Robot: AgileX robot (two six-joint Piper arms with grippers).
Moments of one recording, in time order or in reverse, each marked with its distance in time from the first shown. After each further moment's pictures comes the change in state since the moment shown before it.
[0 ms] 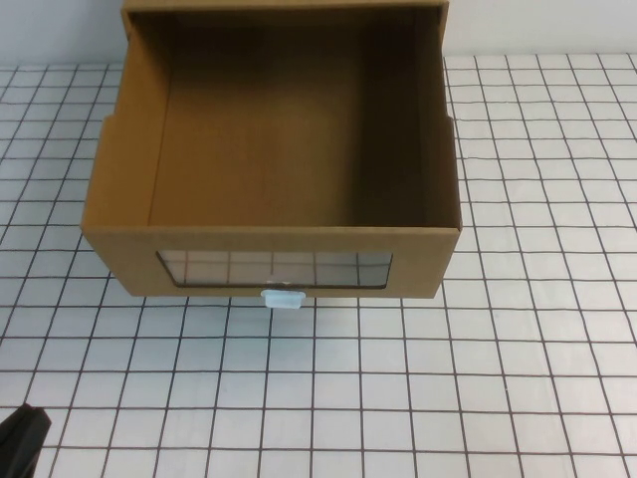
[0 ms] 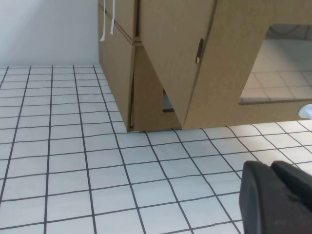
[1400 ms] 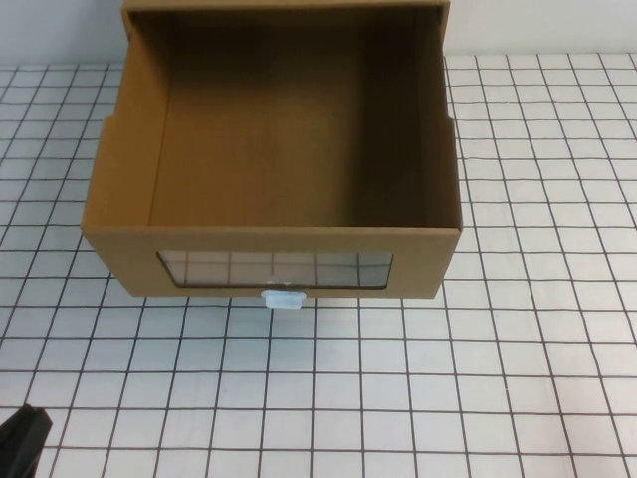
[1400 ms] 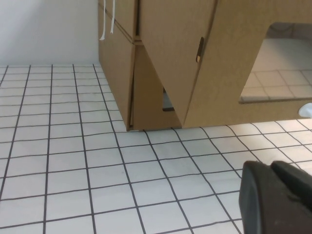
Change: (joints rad) right arm -0.327 -0.330 0.410 -0.043 -0.245 0.002; left arm 0.000 -0.002 0.000 0.000 0.005 0.000
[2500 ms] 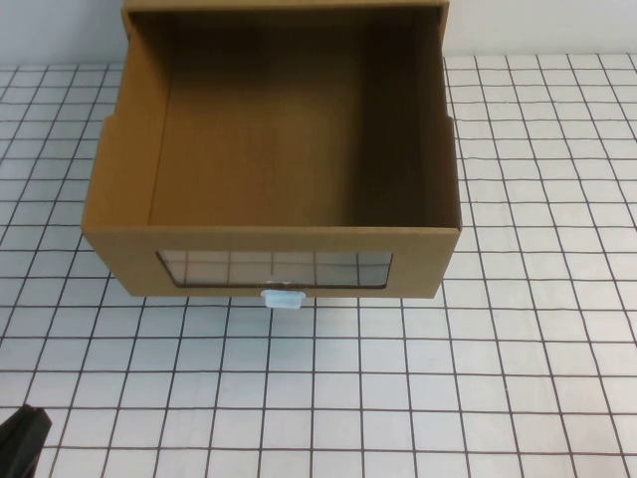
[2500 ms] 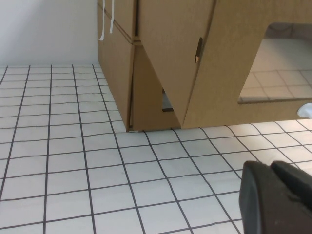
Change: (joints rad) right arm 0.006 0.000 0.000 0.261 0.290 -0.362; left arm 0.000 0.000 0.000 0.000 0.000 0.000
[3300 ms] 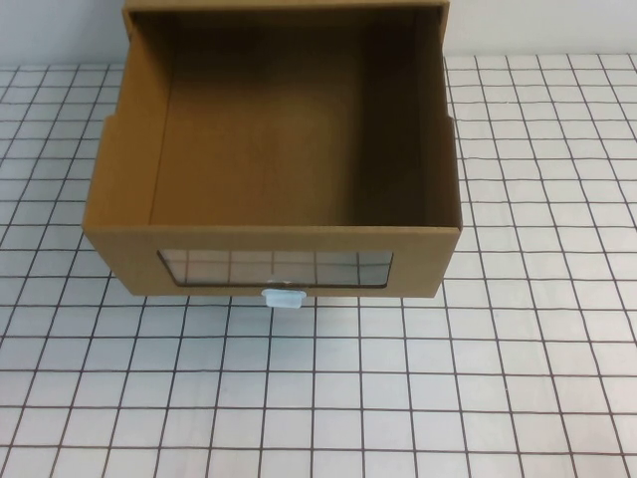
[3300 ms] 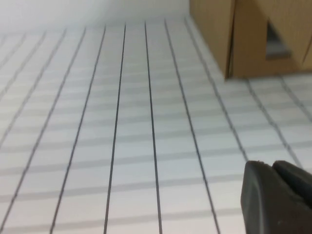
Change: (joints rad) right arm 0.000 0.000 0.000 0.004 0.000 0.000; left arm 0.139 0.000 0.000 0.621 0.093 -0.464
